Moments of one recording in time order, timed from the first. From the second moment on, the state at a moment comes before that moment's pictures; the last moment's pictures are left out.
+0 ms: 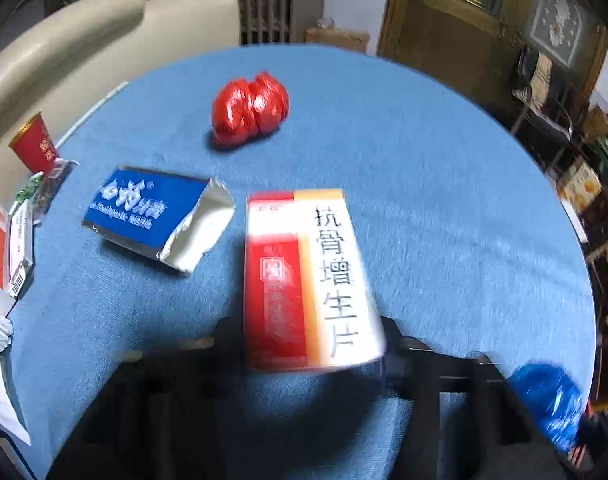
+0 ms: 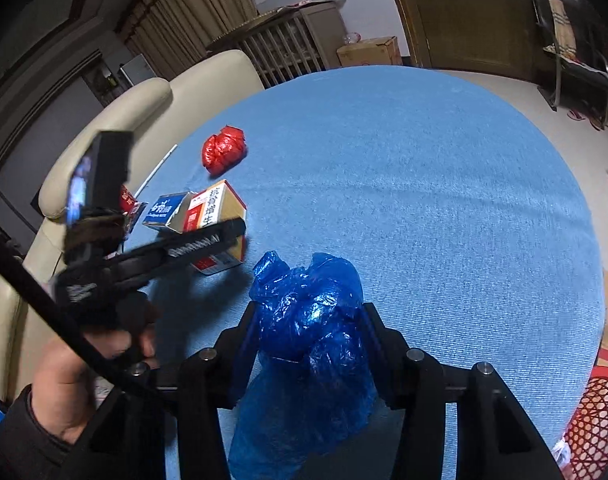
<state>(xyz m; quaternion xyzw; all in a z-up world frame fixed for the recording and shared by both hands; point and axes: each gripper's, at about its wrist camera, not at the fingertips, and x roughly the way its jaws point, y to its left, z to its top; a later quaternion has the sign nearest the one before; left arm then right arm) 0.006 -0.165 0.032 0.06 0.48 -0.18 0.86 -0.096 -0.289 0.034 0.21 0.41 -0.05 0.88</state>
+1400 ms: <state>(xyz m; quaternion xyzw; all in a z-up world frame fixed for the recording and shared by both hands) -0.177 -0.029 0.077 0.04 0.40 -0.18 0.90 -0.185 -0.236 0.069 0.23 0.35 -0.04 0.91</state>
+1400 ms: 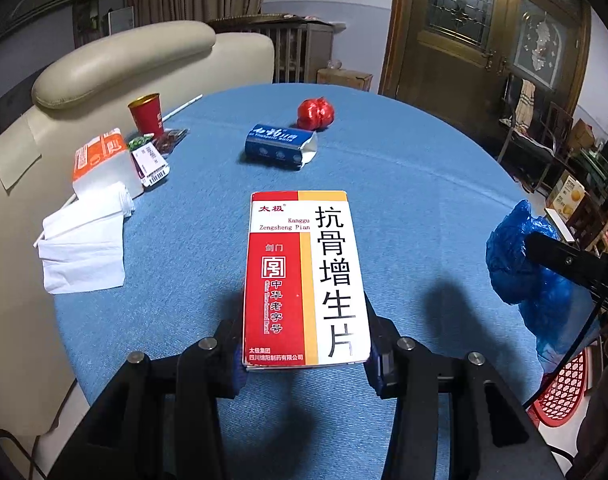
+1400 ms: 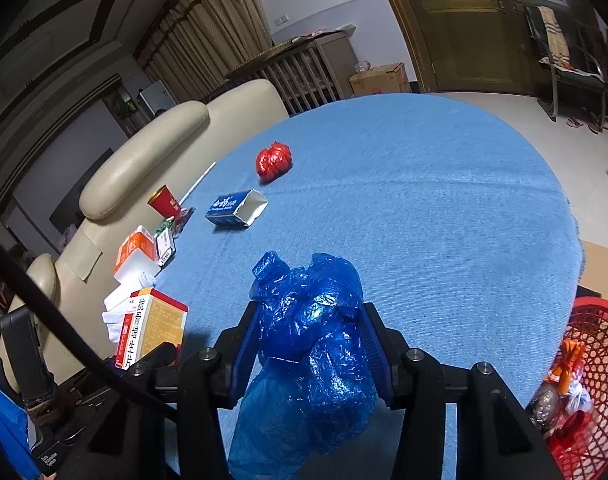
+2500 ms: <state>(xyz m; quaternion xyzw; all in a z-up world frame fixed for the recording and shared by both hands) -0.187 -0.042 0.088 0.06 0.39 -0.19 0.90 -0.198 -0.245 0.075 0.24 0.34 -0.04 0.91</state>
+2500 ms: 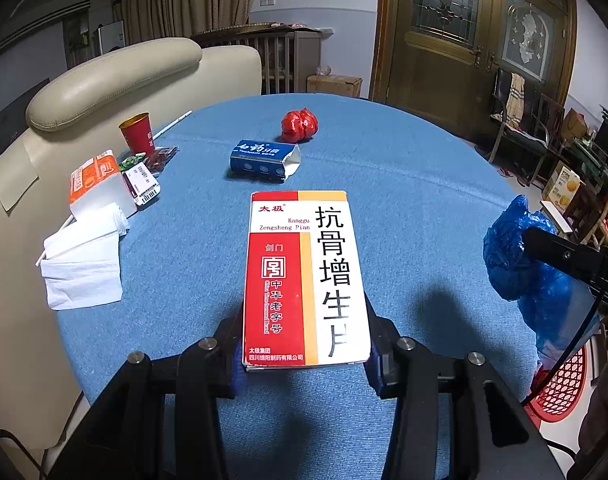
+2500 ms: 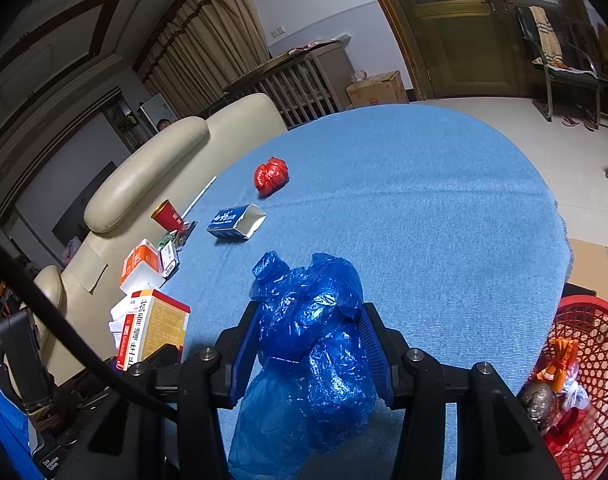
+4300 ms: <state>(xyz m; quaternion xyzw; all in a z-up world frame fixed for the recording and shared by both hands) -0.222 -0.135 0.087 0.11 0.40 -0.29 0.86 -0.264 -0.293 0.083 0.26 0.30 -0.11 0.91</state>
